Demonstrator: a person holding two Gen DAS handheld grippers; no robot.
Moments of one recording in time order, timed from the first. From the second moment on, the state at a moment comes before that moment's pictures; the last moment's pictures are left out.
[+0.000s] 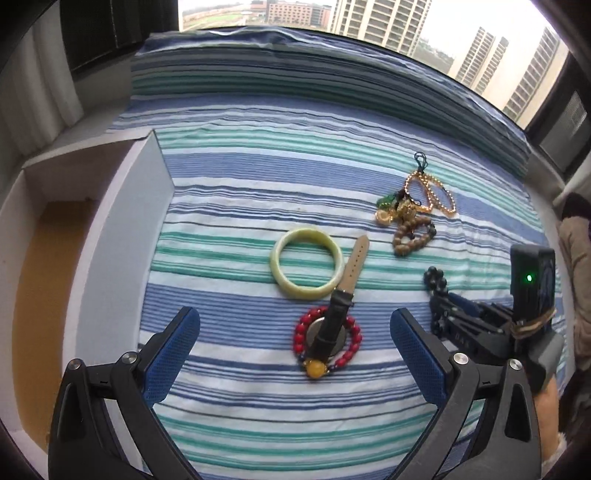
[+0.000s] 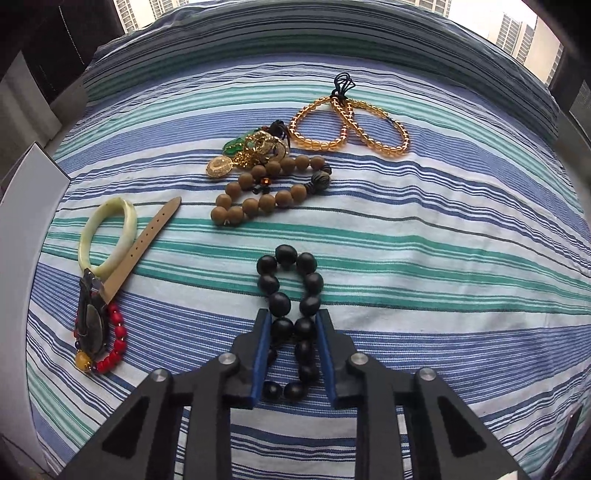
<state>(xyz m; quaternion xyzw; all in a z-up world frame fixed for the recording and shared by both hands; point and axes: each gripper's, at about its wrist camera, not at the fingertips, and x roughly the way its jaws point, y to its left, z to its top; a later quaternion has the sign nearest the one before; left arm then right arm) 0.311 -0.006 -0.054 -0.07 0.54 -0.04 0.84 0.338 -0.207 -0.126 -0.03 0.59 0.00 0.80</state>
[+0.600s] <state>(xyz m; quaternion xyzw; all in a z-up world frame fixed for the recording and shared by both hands) 0.416 -0.037 -0.148 -0.05 0.64 -0.03 0.76 0.335 -0.210 -0.122 -0.04 0.60 0.00 0.80</state>
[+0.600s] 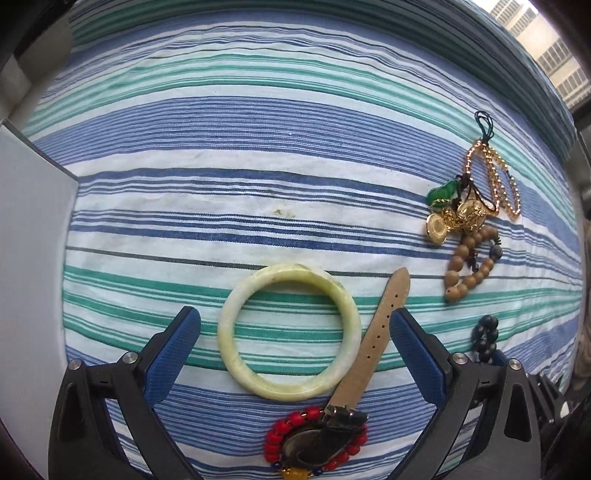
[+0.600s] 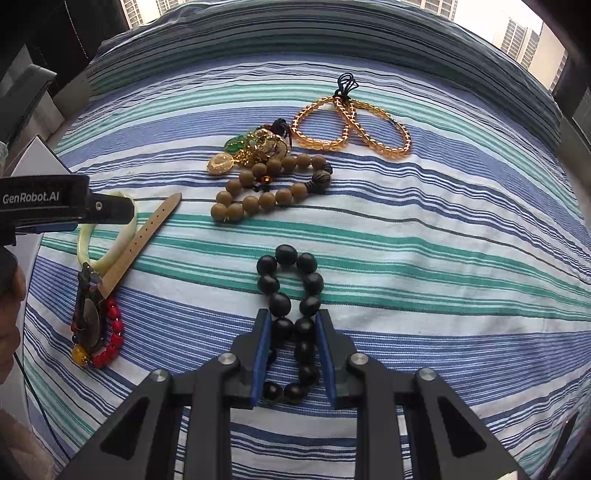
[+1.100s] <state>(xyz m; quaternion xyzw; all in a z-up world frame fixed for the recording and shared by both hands) 0.394 -0.029 -0.134 -0.04 0.62 -0.04 0.78 0.337 -0.210 -0.113 -0.03 0.61 0.00 0.80</state>
